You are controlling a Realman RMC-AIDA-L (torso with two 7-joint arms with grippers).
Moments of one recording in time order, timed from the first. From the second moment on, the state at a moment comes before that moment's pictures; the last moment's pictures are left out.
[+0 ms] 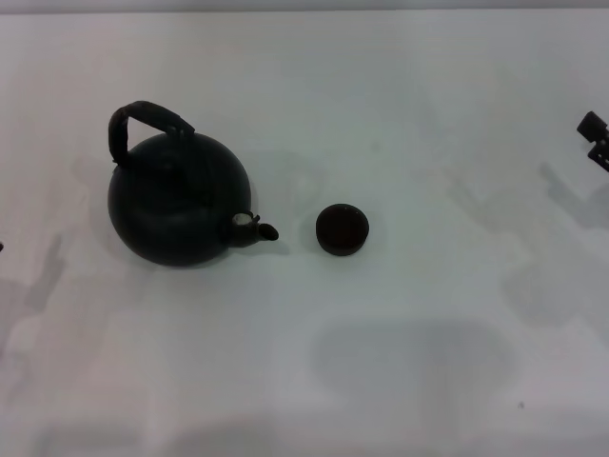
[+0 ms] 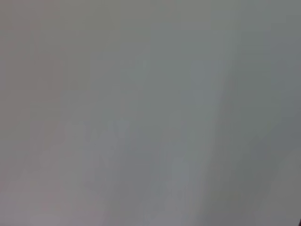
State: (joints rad) left arm -0.06 -2.09 1.05 -0.03 0.64 1.64 -0.40; right arm 0.24 2.00 -0.67 -0.19 1.85 1.49 -2.43
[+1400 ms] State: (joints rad) left arm -0.04 -2.08 1.05 -0.03 0.58 1.70 -0.39; right arm 0.26 2.00 -0.66 -0.17 1.90 1.47 -2.45
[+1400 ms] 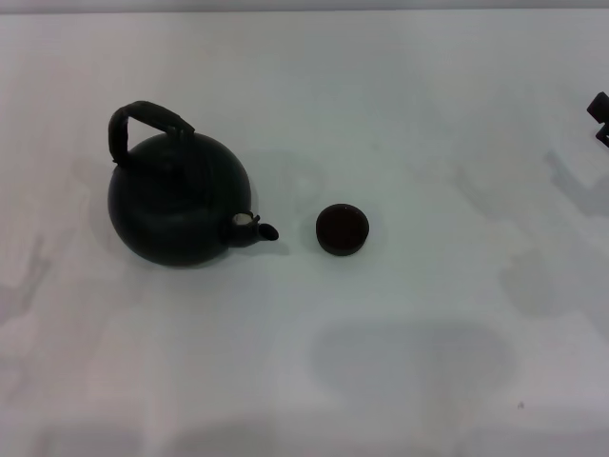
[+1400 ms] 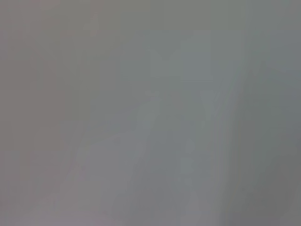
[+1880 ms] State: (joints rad) left arm -0.02 -2.09 1.05 -0.04 0.58 1.77 -0.39; right arm 0.25 2.00 -0.66 -0.17 1.90 1.47 -2.45
